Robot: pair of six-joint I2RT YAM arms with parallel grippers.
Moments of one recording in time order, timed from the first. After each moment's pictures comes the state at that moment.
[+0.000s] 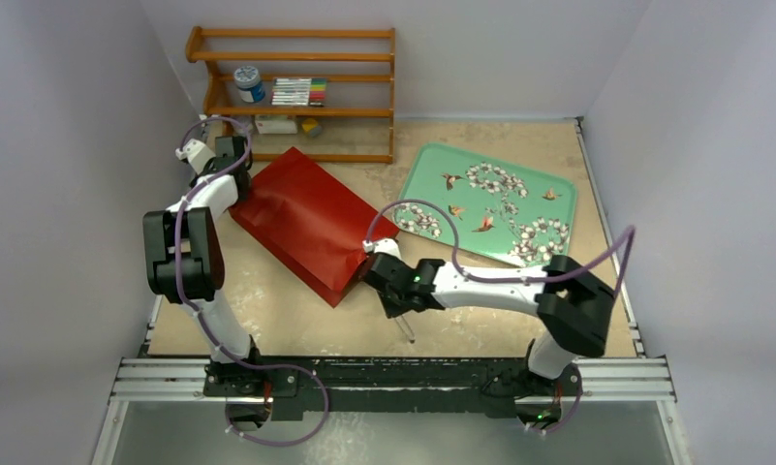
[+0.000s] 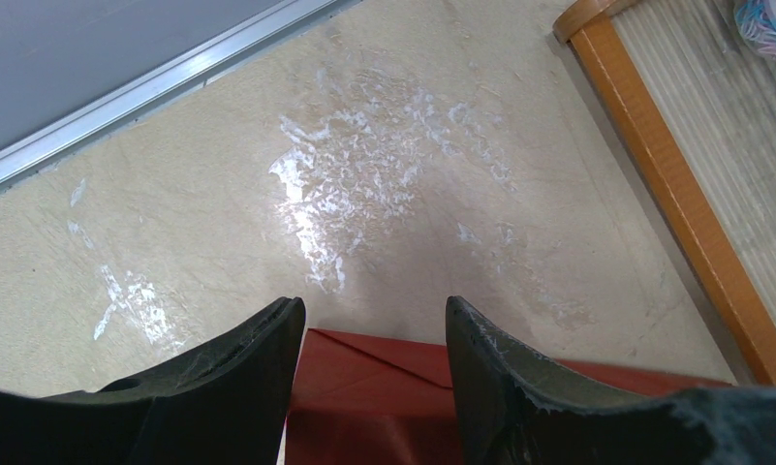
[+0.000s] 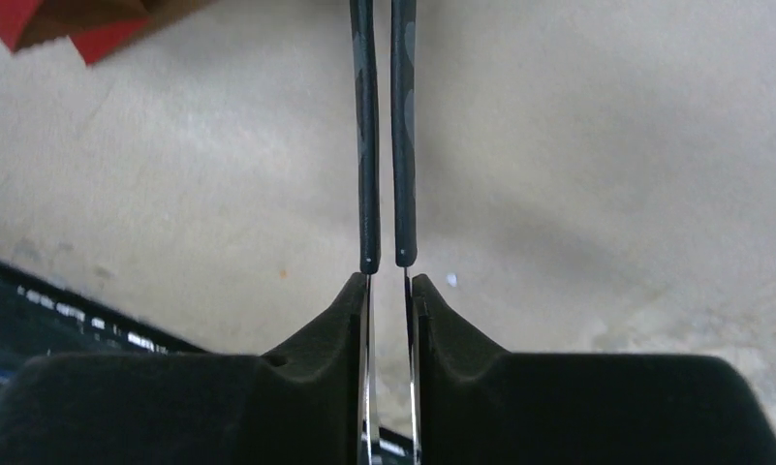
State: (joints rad) left arm 0.10 1.84 1.25 -0.29 -0.60 -0.77; right arm 1.15 1.58 0.99 -0.54 0.26 0.67
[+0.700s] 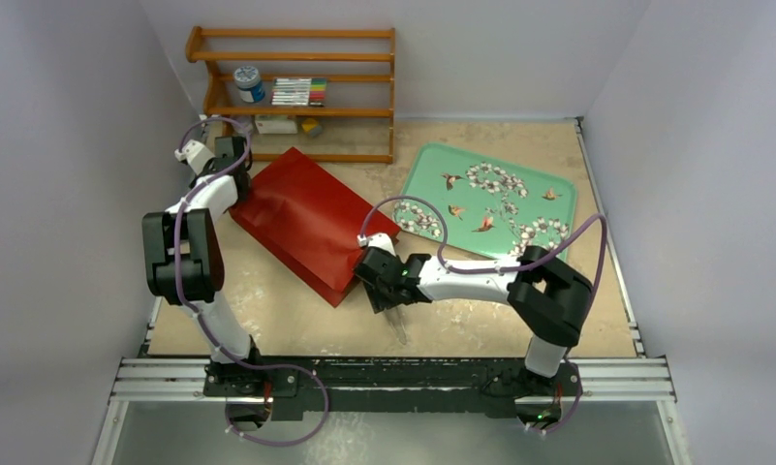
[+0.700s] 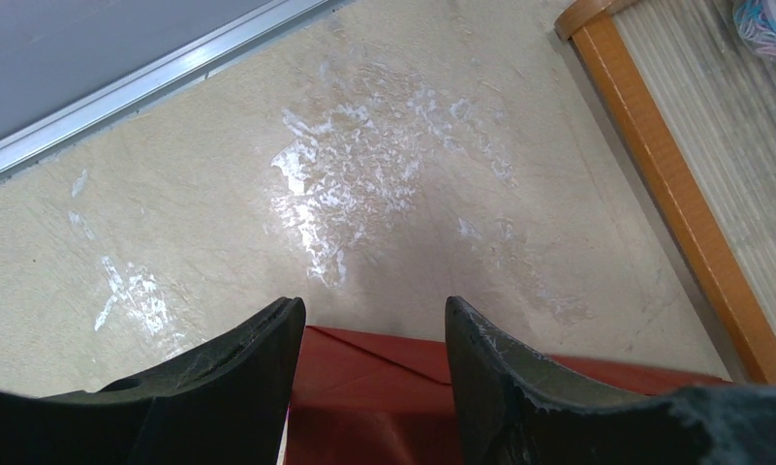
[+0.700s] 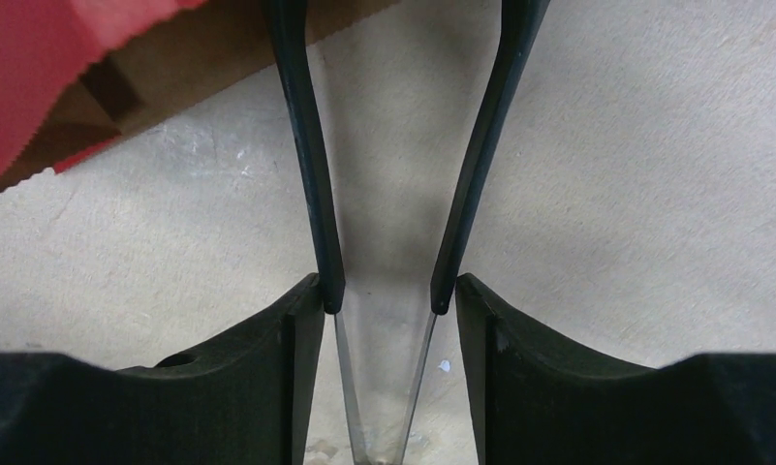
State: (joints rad) left arm 0.10 1.82 1.25 -0.30 -0.60 -0.78; right arm 1.11 1.76 1.08 -0.47 0.30 0.63
